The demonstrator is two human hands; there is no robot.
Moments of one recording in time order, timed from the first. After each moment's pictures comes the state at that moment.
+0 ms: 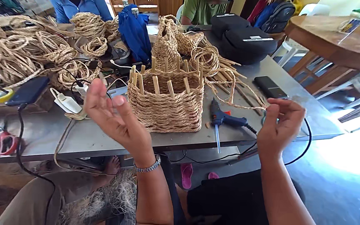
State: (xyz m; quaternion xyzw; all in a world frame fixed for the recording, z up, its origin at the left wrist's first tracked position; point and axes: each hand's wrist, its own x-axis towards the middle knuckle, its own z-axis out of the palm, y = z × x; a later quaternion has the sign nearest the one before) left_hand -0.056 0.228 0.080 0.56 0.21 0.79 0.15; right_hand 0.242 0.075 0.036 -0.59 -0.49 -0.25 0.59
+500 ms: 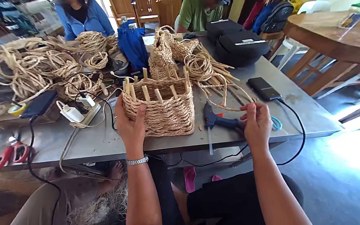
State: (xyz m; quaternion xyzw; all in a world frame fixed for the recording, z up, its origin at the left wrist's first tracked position) left_hand -0.053 0.264 0.038 0.66 0.40 0.60 0.21; right_hand 0.257 0.083 0.026 -0.70 -0.42 -0.06 0.58
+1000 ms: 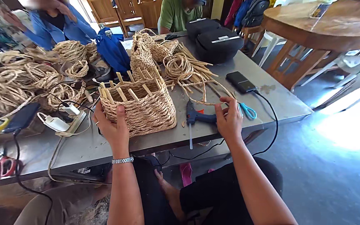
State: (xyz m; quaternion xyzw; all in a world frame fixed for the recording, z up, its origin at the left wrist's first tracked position) left_hand -0.050 0.267 0.039 0.64 0.45 0.60 0.18; right_hand 0.254 0.080 0.020 -0.75 -0.43 -0.09 0.50
